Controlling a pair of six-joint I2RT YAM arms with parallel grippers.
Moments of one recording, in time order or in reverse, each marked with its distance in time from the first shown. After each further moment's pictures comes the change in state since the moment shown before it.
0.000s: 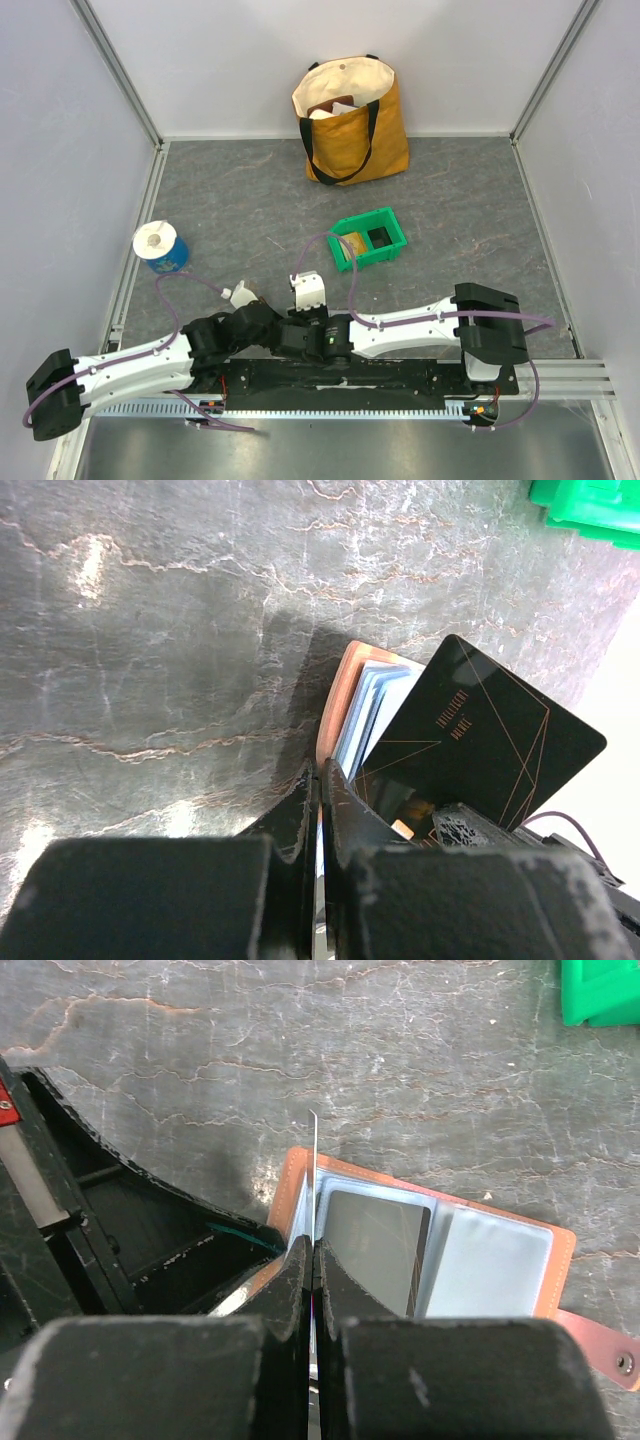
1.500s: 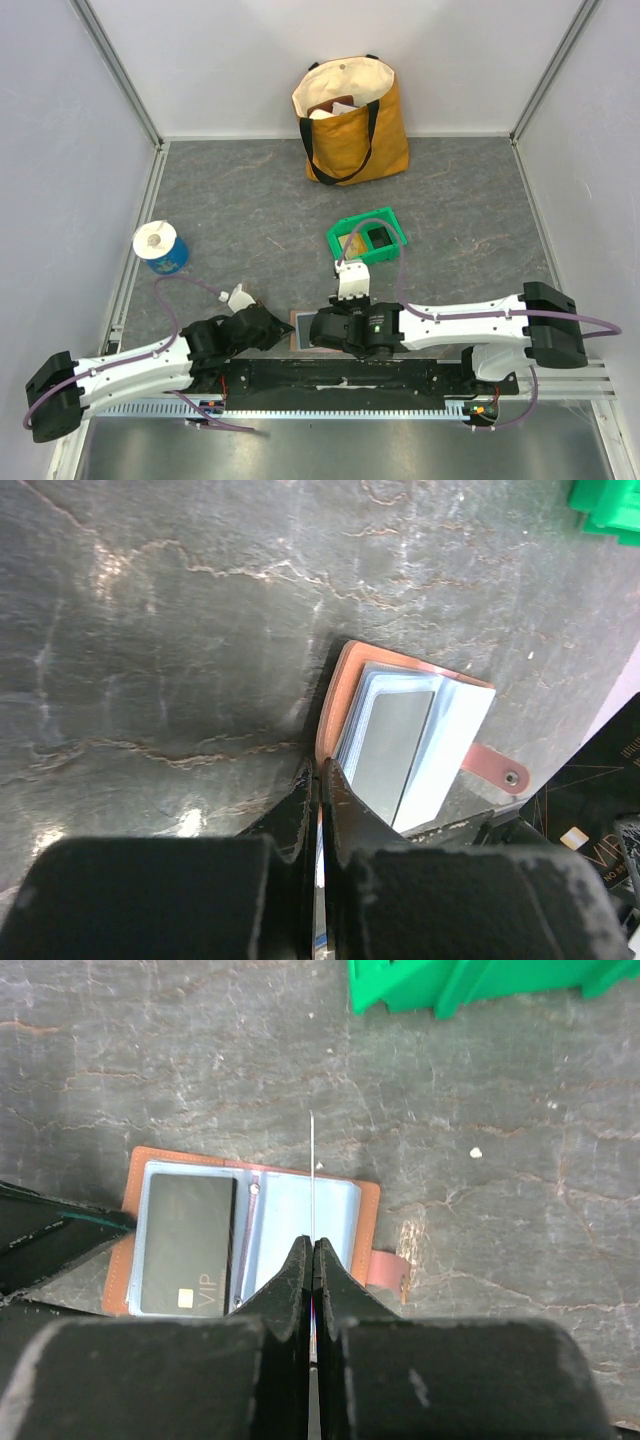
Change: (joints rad) left arm 0.000 -0.030 -0.037 -0.013 -0.008 -0.001; right arm -0.035 -0.278 -0.130 -0.264 0.018 0.088
